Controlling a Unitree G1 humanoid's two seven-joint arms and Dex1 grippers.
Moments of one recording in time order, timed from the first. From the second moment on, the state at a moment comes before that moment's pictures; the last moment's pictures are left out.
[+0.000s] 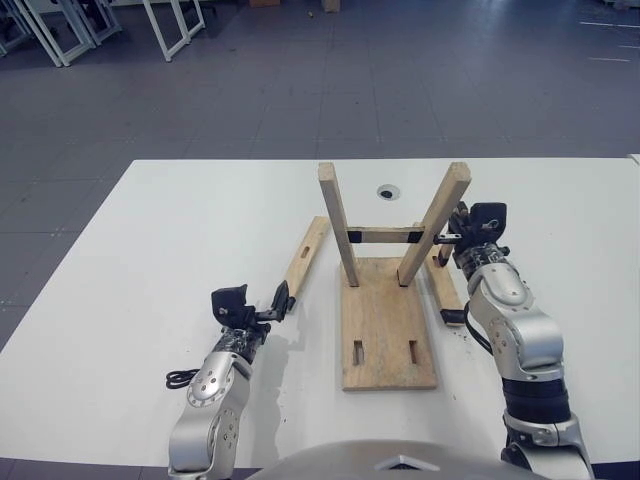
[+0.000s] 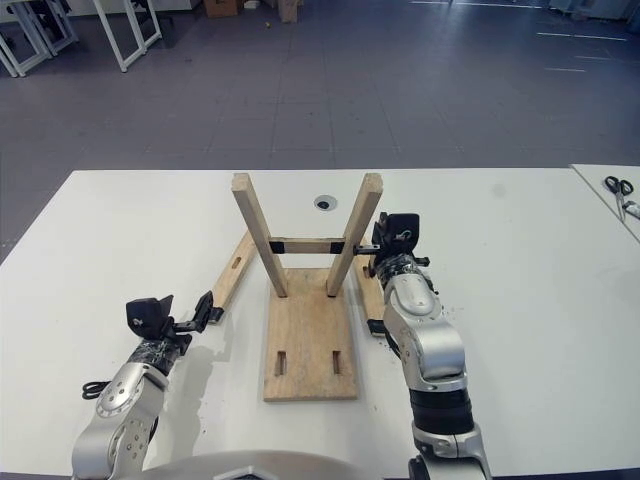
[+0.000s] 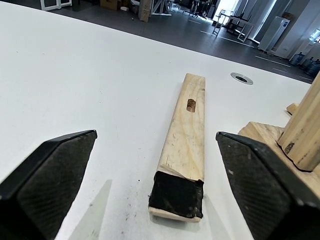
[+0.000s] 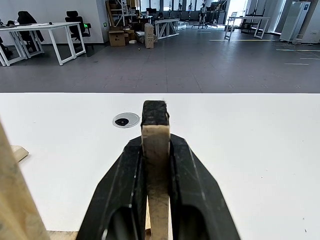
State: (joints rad) left arm 0.38 0.09 0.05 -0.43 -0.32 0.34 -0.10; right arm -0.18 -0.17 0.04 -0.31 0.22 0.60 -0.12
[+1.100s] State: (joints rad) left arm 0.38 0.08 0.04 -0.42 -0.31 0.34 -0.10; right arm -0.15 -0.09 -0.01 -0.19 0.14 0.47 -0.06
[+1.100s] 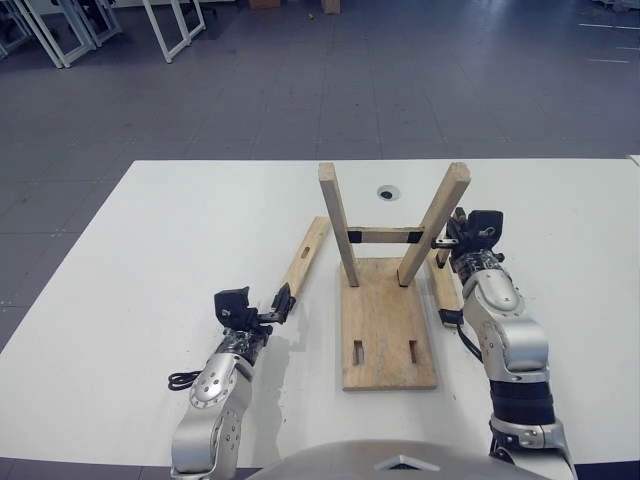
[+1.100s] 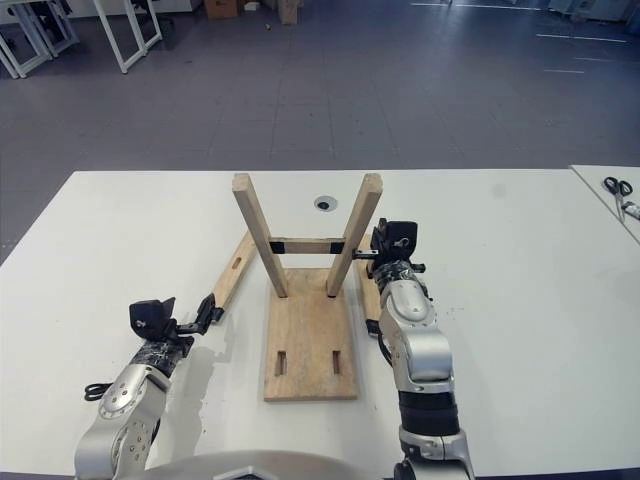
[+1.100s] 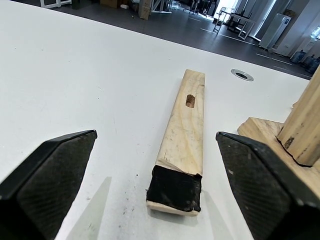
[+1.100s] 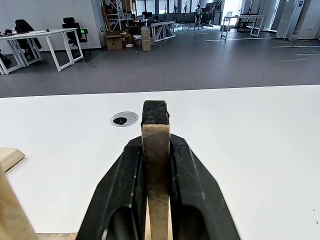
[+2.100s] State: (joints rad) left arm 0.34 0.07 0.06 -0.40 -0.31 0.34 -0.10; right arm 0.06 -0.16 -0.10 -0.21 0.14 0.35 0.09
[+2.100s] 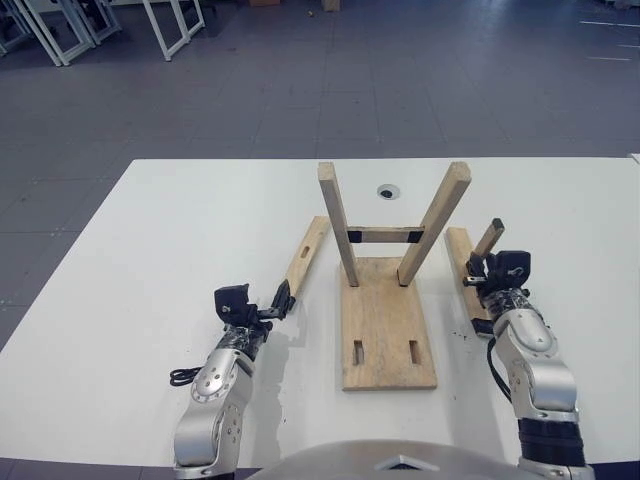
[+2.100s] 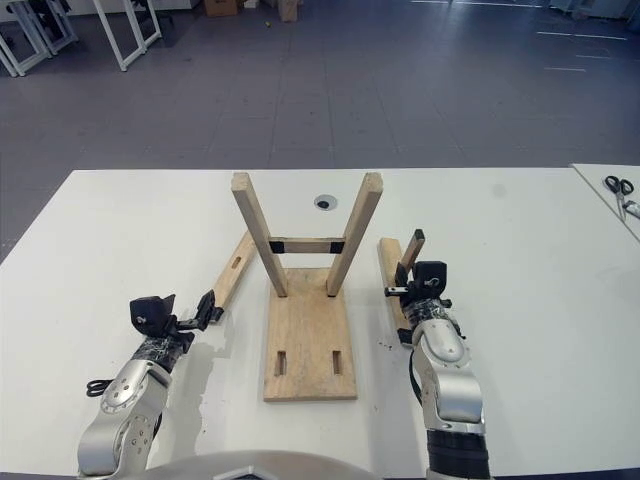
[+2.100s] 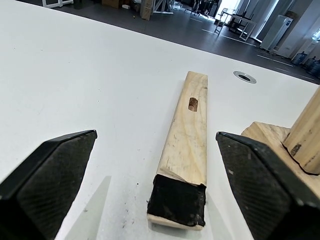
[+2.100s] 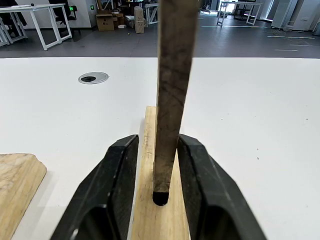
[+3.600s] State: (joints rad) left arm 0.35 0.05 0.04 -0.40 -0.29 0.34 -0.10; right arm -0.26 -0.22 -0.22 -0.53 0.17 0.59 0.03
